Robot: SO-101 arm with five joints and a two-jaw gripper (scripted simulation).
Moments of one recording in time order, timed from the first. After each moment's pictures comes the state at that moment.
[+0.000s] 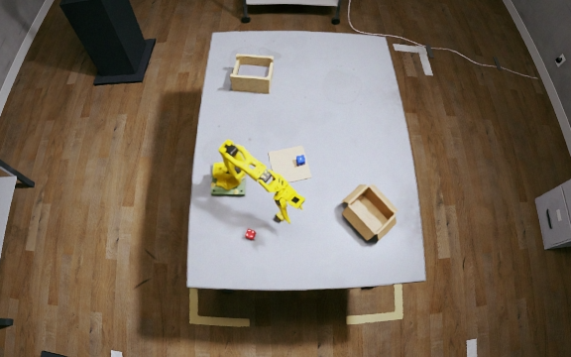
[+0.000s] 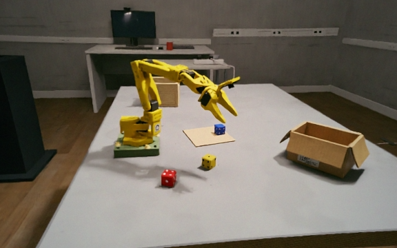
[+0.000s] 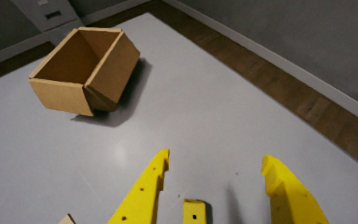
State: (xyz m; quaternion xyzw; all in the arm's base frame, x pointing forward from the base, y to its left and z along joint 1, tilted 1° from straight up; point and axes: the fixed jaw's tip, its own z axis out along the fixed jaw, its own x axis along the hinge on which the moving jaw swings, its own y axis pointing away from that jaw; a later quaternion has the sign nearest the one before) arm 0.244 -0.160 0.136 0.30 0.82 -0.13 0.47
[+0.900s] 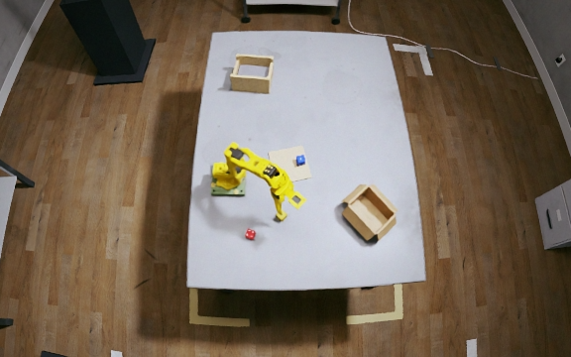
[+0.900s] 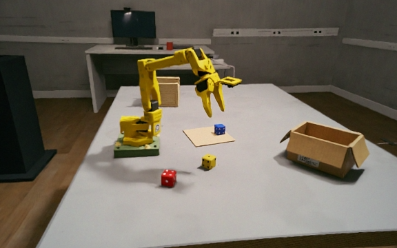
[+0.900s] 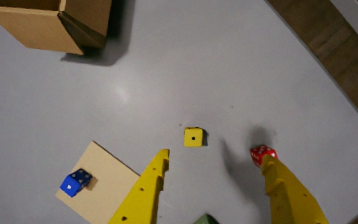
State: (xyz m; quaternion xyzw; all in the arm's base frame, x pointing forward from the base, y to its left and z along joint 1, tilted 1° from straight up) arm 0.215 -0.134 0.140 0.34 0.90 -0.06 0.26
